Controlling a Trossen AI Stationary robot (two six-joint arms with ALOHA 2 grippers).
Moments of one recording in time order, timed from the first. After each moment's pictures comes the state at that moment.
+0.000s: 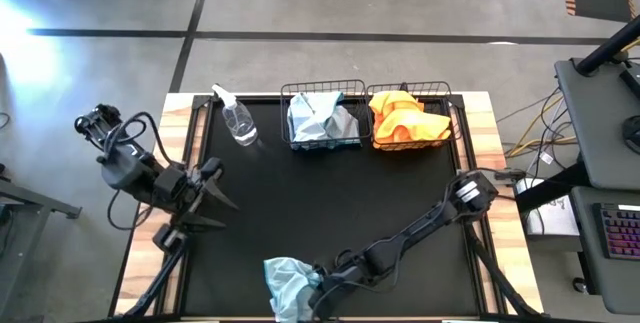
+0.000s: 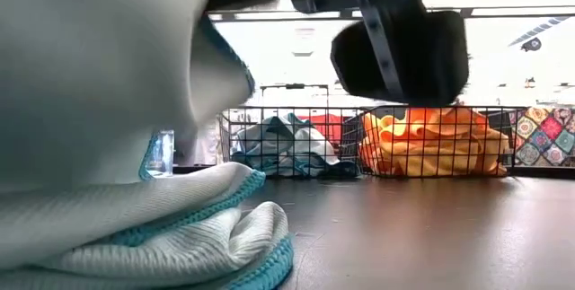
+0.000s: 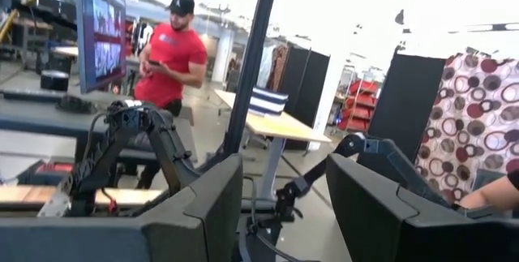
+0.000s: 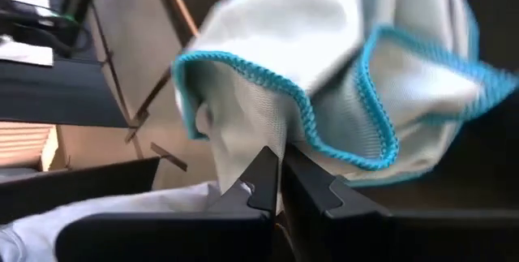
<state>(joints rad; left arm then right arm) -0.75 0.88 1.03 0.06 -0.40 -0.20 0.55 2.18 1.60 -0.17 0.03 1.27</state>
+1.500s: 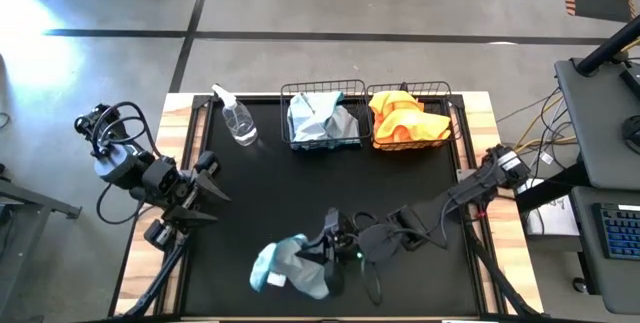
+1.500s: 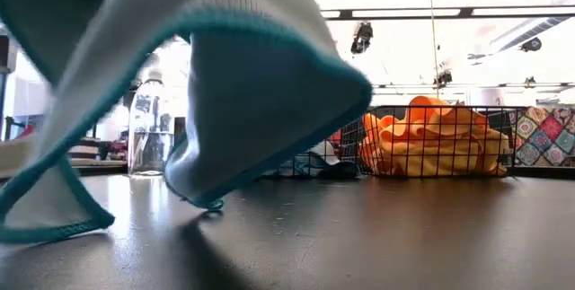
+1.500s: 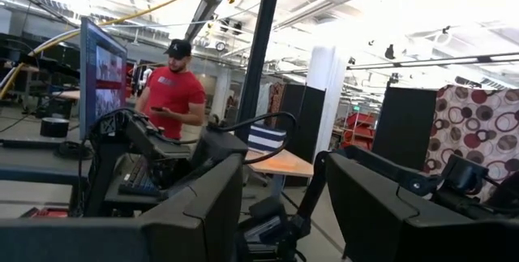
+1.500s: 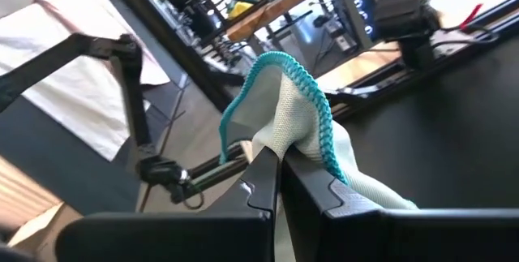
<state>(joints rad) -0.75 0.89 1.03 0.21 -0.40 -0.11 0.50 1.81 1.60 0.00 0.37 0.69</state>
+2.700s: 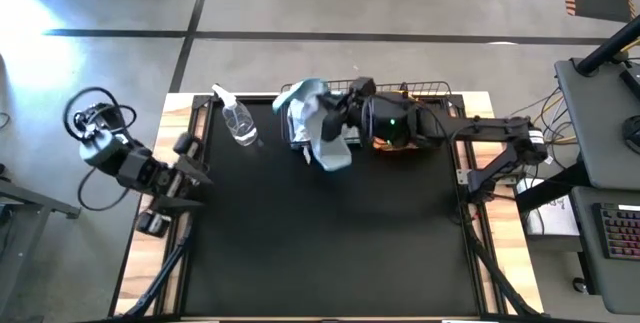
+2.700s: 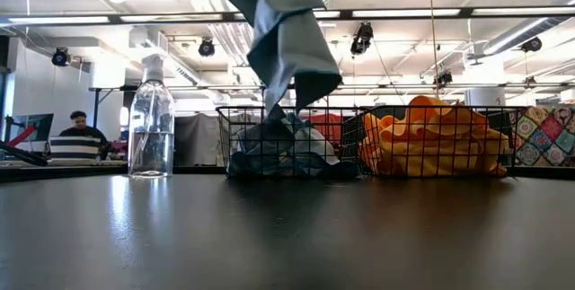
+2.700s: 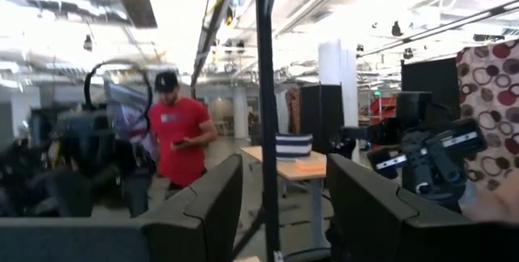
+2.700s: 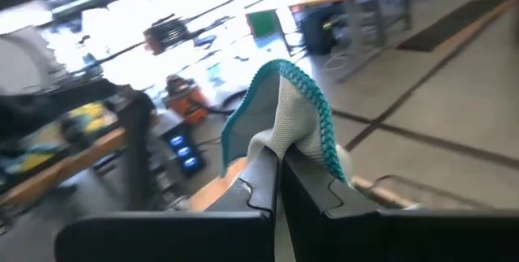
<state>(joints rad) -0.75 0.79 1.03 0.15 -0.40 0.16 -0.04 1.56 1.60 -0.14 0.51 0.44</state>
